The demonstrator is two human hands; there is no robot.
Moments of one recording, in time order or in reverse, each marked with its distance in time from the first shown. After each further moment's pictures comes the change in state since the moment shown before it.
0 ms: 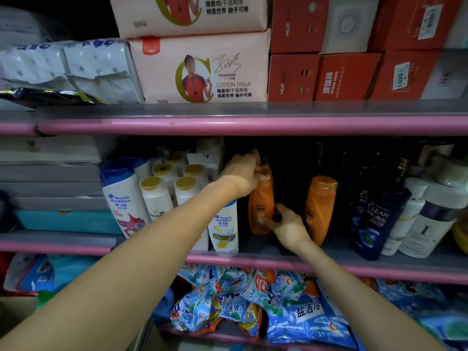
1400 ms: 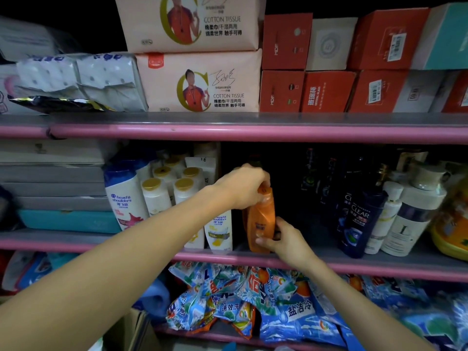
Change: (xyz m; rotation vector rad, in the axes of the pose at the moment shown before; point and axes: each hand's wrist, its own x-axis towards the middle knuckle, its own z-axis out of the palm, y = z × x) left_hand -0.039 0.026 -0.015 0.293 -0.160 0.186; right_hand -0.049 -0.006 -0.019 0.031 -0.110 -0.040
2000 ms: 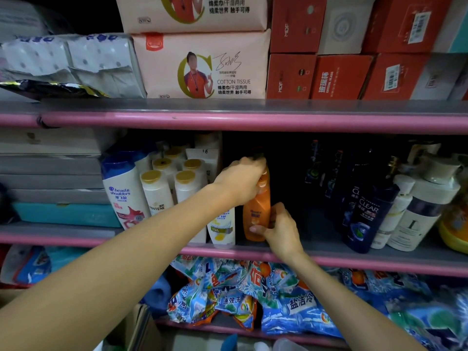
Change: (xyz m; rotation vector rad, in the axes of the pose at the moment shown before) left_hand -0.003 -0.007 0.010 0.031 0.090 -0.066; right_hand 0.017 -0.008 0.028 -0.090 0.258 0.040
